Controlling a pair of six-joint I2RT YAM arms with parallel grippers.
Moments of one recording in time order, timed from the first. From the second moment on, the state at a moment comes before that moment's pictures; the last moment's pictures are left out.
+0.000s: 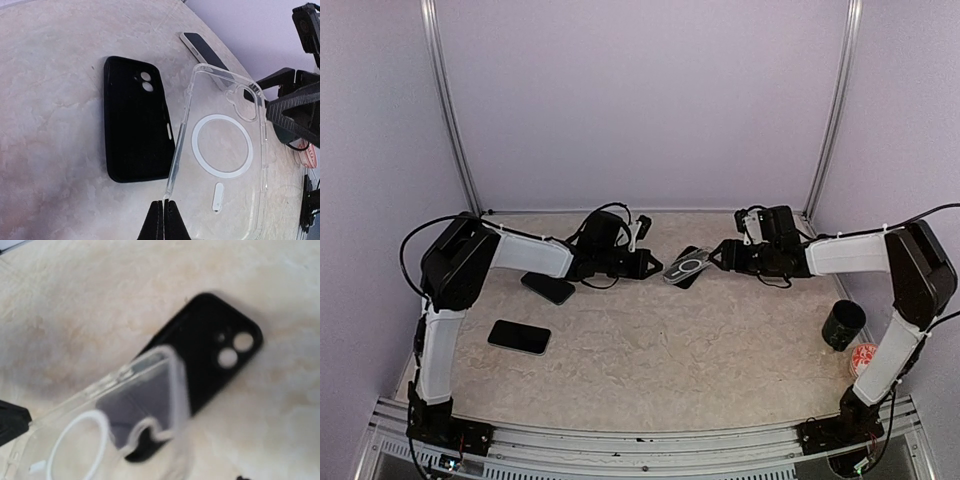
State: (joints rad) left arm -0.69 2.22 1.48 0.22 0.37 -0.39; right arm 0.40 1.72 0.99 0.12 -0.24 0.43
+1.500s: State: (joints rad) left arm -0.89 2.05 1.18 0.12 0.28 -0.05; right arm 0.38 1.25 0.63 0.08 -0.32 0.38
